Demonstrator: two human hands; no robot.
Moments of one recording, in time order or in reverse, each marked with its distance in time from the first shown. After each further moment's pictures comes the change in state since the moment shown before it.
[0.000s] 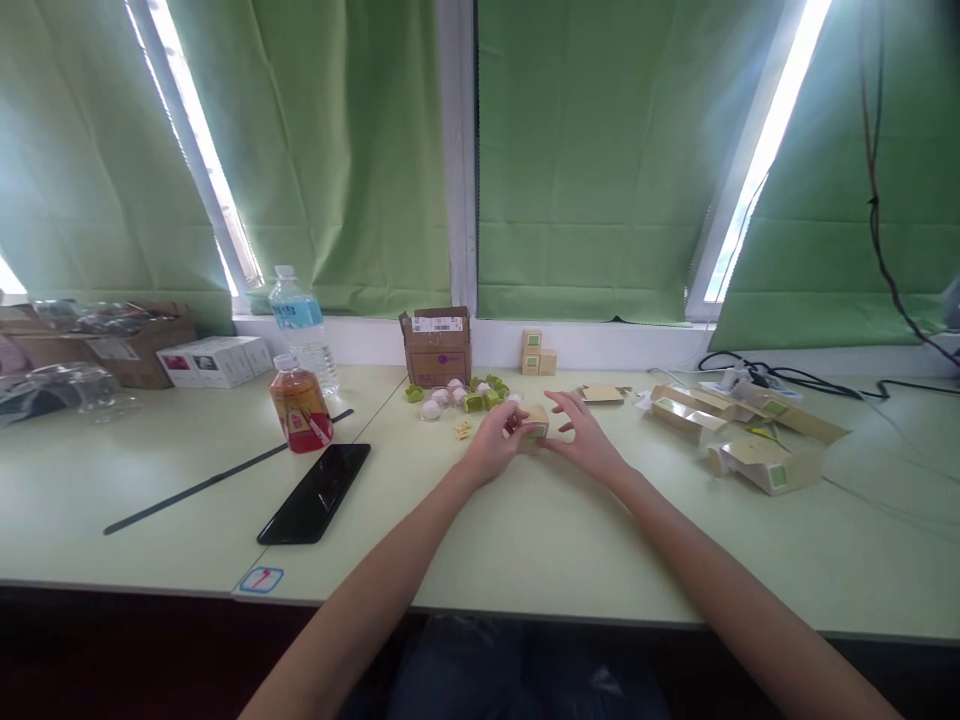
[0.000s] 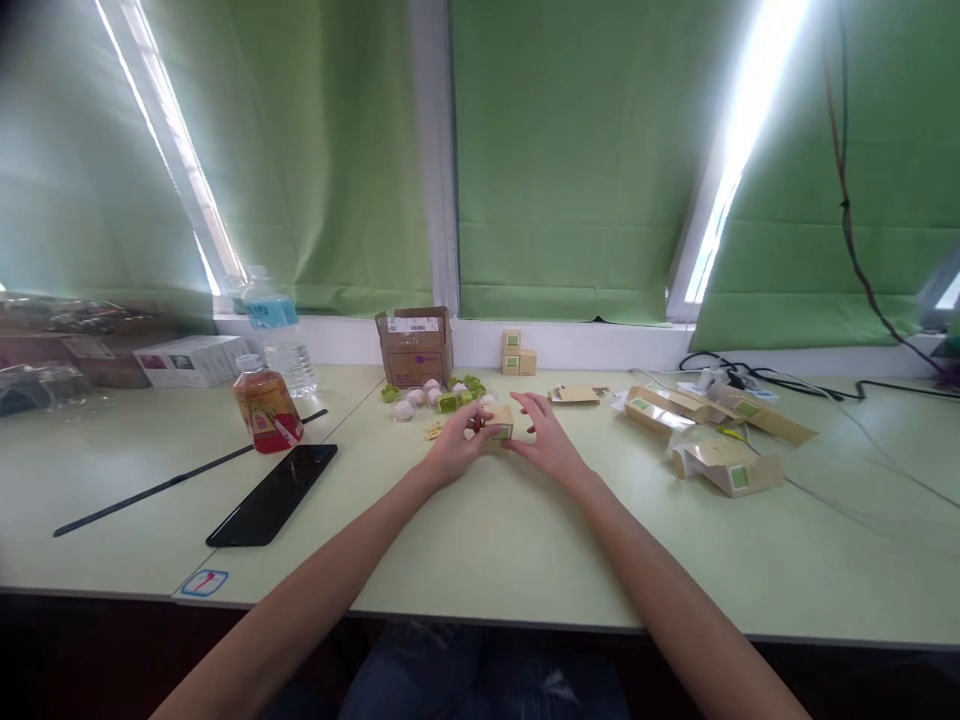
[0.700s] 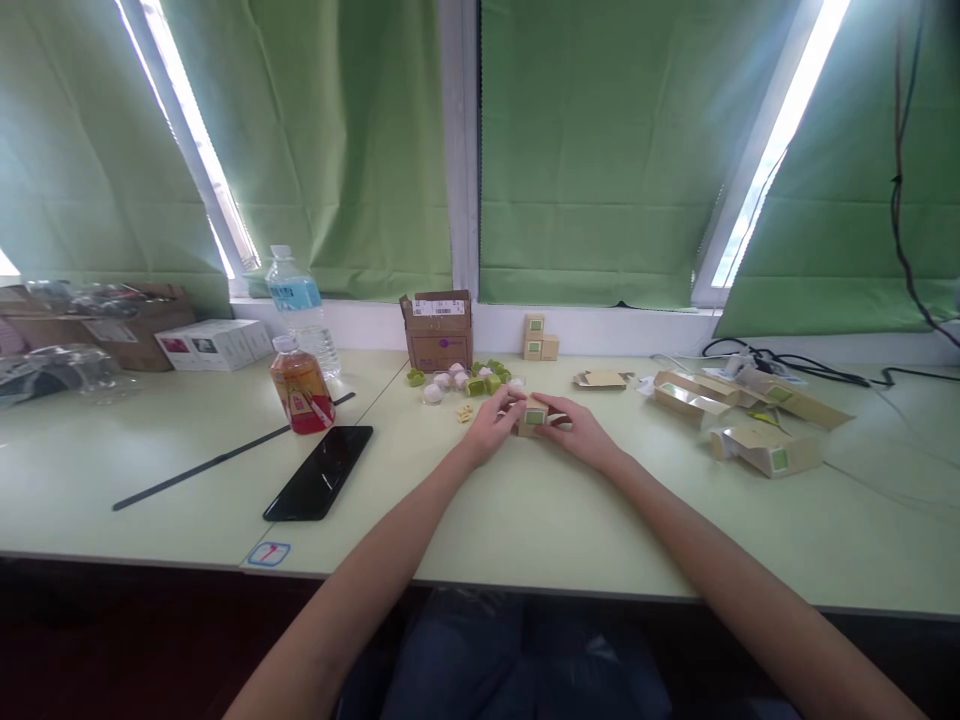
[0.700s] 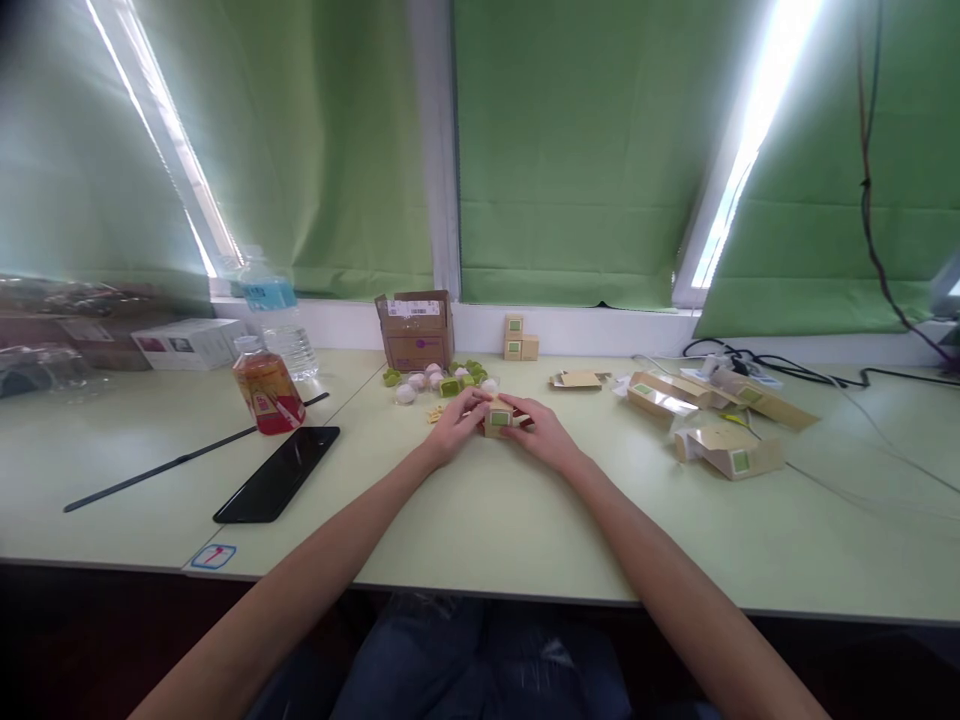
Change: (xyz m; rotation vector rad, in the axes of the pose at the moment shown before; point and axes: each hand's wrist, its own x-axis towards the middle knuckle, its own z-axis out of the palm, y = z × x) left_hand -0.003 -0.005 -0.003 -0.342 -0.079 -0.161; right_hand -0.005 0.010 0.015 0.198 -0.134 0.108
